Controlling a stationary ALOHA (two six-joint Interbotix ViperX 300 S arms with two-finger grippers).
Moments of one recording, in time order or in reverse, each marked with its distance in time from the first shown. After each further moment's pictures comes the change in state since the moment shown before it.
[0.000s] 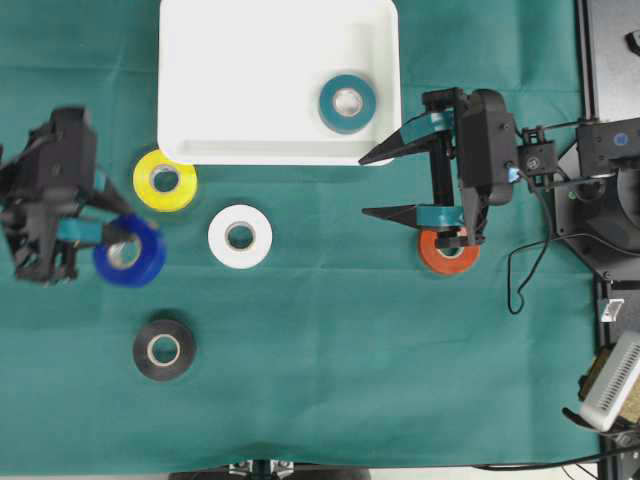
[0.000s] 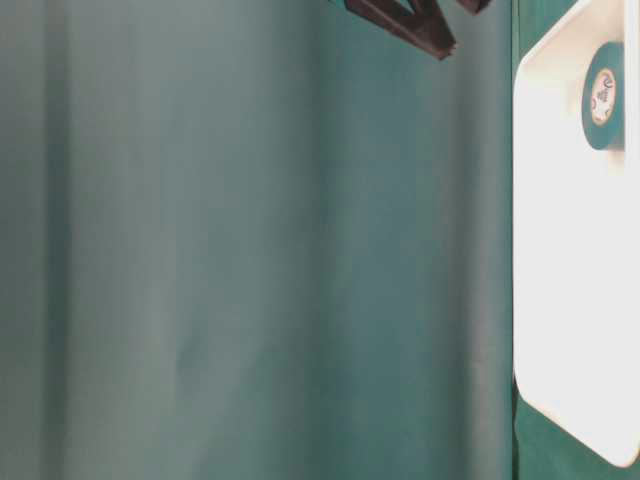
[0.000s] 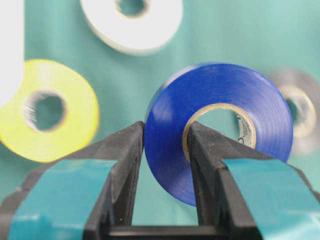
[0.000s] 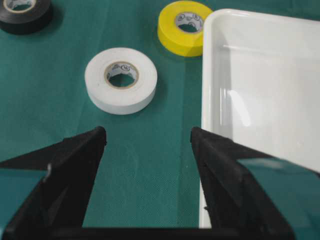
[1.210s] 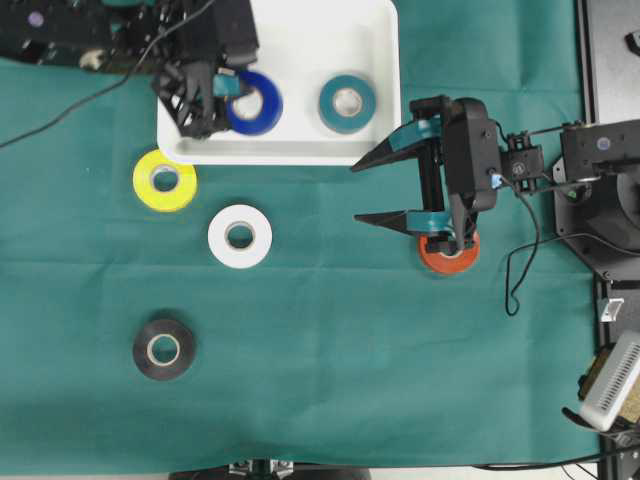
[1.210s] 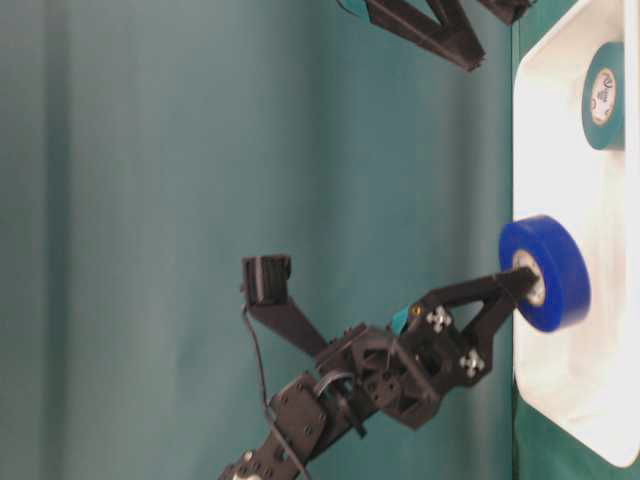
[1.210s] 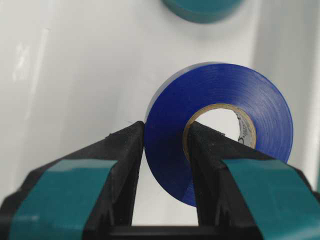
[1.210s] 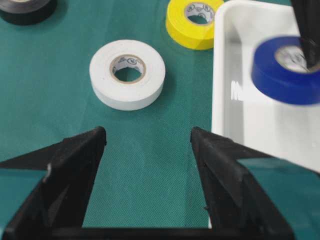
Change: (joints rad) left arm 0.411 0.488 -0.440 0.003 0.003 0.305; right arm 0.008 0.054 -0.014 0.000 -0.023 0.002
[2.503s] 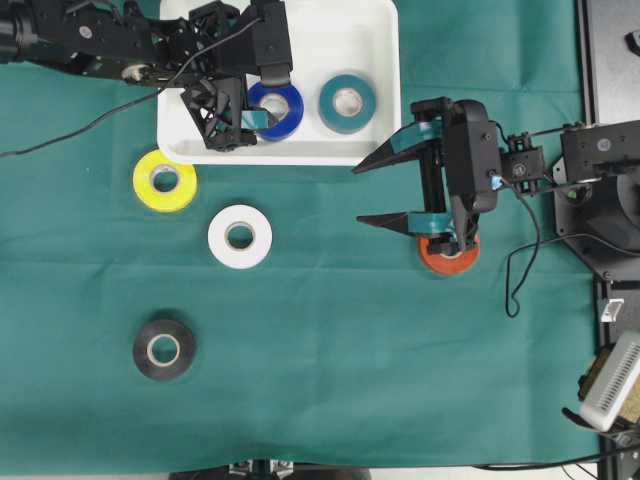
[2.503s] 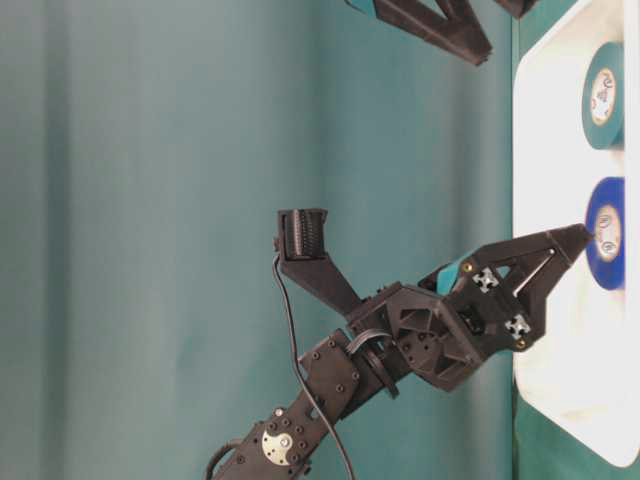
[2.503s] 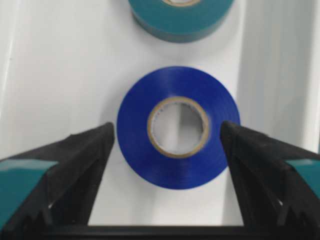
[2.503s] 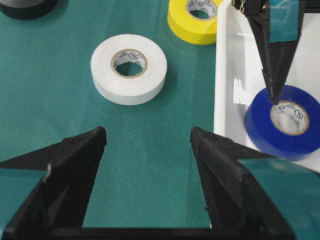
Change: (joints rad) left arm -0.041 0.100 -0.074 0.000 0.000 0.040; right arm 0.002 0.000 0.008 0.000 0.000 0.000
